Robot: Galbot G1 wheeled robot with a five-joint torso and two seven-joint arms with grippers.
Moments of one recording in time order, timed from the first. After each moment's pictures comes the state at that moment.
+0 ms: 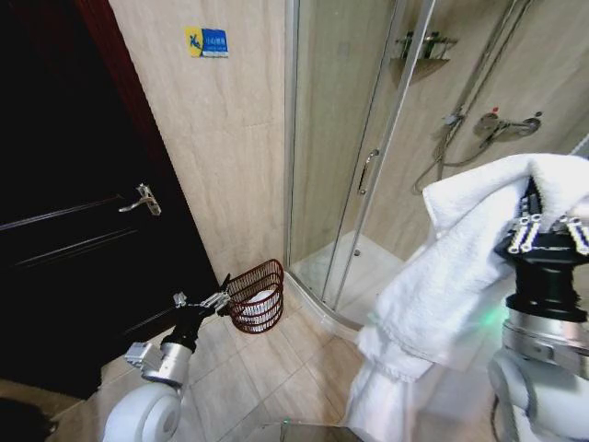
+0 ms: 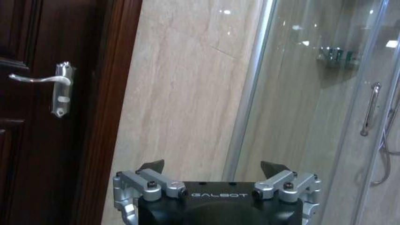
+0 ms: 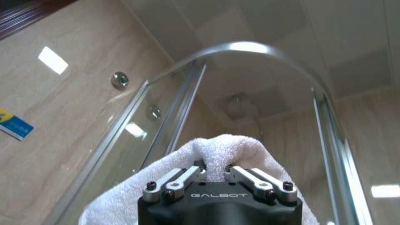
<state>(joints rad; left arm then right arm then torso) 1.79 -1.36 -0.68 -2.38 -0.46 0.07 0.01 -1.46 1.31 0.93 2.45 0.16 0.27 0.06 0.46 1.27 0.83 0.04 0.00</state>
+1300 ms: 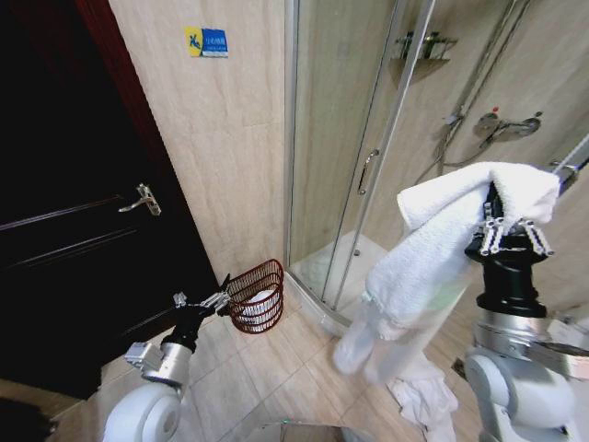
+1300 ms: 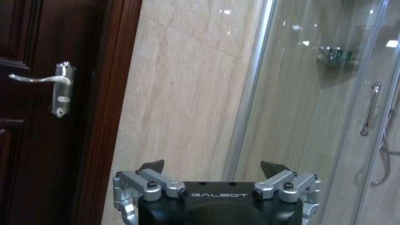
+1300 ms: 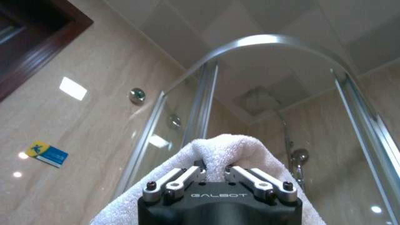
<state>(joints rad) 1.79 -1.36 -0.68 -2.38 -0.46 0.07 0.01 -1.46 1.31 0.85 2.47 0.23 0.29 0.00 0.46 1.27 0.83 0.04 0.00</state>
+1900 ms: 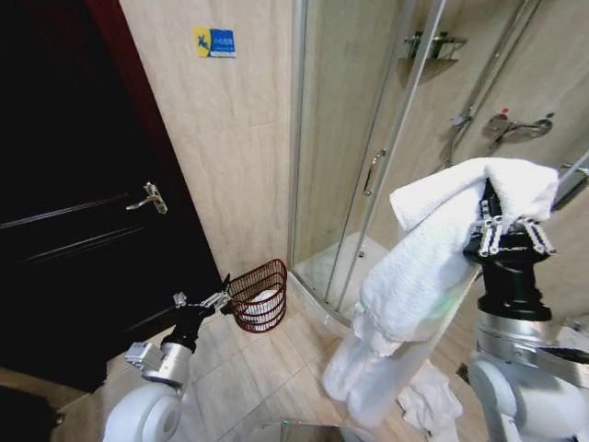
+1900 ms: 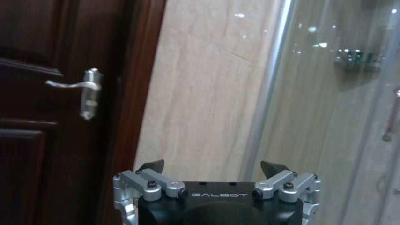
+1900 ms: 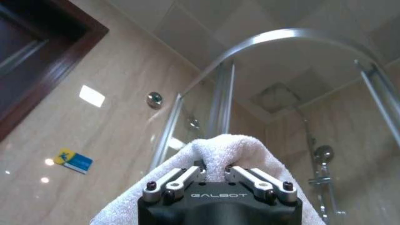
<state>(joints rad) 1.79 -1.36 -0.68 -2.38 -0.46 0.07 0.01 -1.48 1.30 0.85 2.50 0.24 0.27 0.00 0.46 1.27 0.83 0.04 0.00</state>
